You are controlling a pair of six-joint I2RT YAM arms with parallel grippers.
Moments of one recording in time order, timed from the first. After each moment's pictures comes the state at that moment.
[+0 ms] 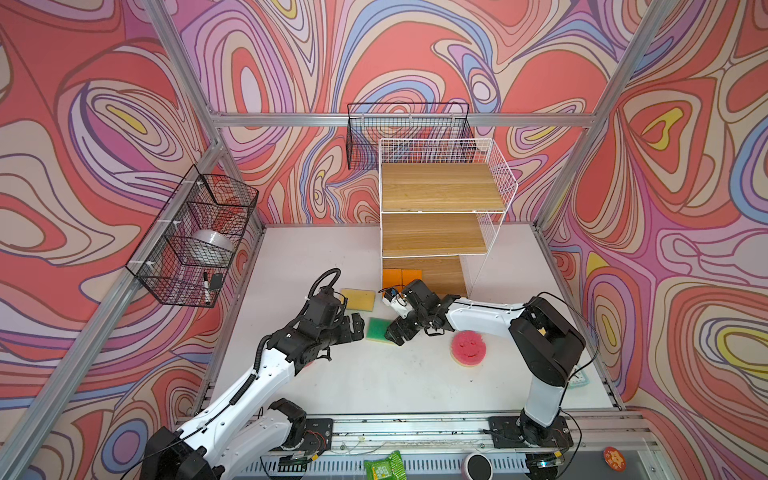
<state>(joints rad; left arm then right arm) -0.48 0.96 0.66 -0.57 -0.01 -0.63 0.78 1.86 1.11 -0.25 -0.25 0.04</state>
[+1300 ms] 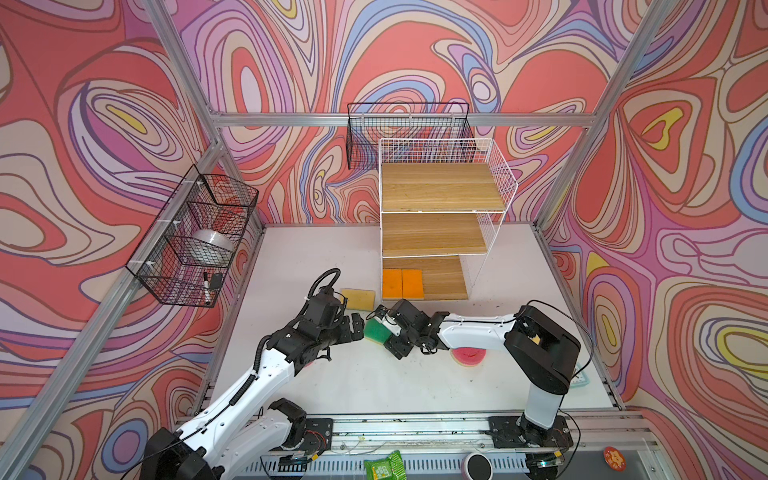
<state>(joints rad) -0.48 0.95 0.66 -0.57 -0.01 -0.63 0.93 1.84 1.04 -0.22 0.02 -0.02</state>
